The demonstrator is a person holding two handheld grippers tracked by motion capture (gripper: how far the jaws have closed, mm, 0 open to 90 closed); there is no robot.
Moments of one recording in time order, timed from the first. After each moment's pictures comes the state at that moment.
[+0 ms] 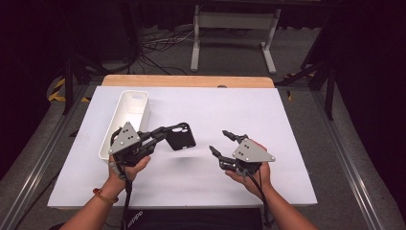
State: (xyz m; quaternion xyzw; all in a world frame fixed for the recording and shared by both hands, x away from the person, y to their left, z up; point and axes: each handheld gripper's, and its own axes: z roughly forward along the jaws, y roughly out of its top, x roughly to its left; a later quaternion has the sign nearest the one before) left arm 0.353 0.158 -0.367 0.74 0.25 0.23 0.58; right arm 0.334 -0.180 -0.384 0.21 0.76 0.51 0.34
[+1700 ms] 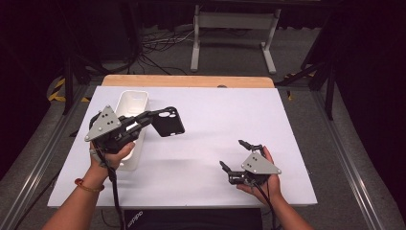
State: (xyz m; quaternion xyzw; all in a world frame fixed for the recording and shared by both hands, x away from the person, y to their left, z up) left arm 0.360 0.188 -0.318 0.73 0.23 0.26 0.58; right arm 0.324 -0.209 -0.423 0.23 0.77 0.48 0.36
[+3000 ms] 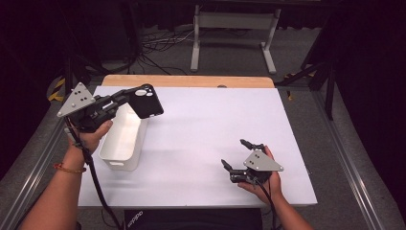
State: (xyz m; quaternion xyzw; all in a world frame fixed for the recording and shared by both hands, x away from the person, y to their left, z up) left arm 0.392 0.240 -0.288 0.72 0.27 0.30 0.57; right arm 0.328 -0.215 -0.423 0.25 0.77 0.48 0.34
